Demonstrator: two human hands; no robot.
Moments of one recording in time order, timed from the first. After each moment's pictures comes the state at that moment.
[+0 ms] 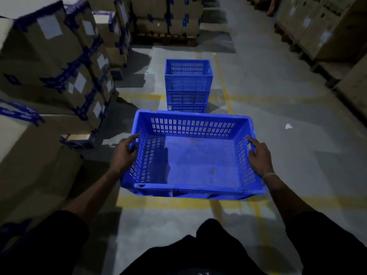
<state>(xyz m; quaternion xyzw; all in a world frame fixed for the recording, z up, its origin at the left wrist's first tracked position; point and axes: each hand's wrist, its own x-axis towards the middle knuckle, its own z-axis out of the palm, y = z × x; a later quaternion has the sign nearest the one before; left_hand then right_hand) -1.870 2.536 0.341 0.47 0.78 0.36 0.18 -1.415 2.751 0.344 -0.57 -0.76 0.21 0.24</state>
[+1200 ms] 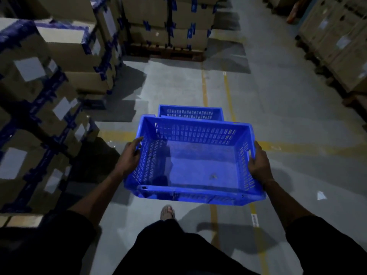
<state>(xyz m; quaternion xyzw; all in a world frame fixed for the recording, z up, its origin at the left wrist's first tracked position) -2.209 3.280 0.300 0.47 0.78 0.34 0.22 -1.771 3.494 0.302 -0.57 -0.74 0.27 0.21</state>
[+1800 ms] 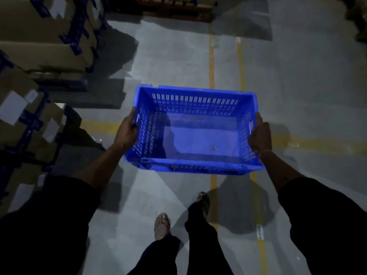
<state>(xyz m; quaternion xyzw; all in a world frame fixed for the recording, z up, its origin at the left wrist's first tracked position) -2.325 3.584 0.218 0.40 0.81 0.36 0.26 -1.930 3.813 0.201 -0.62 -0.75 0.20 0.13</state>
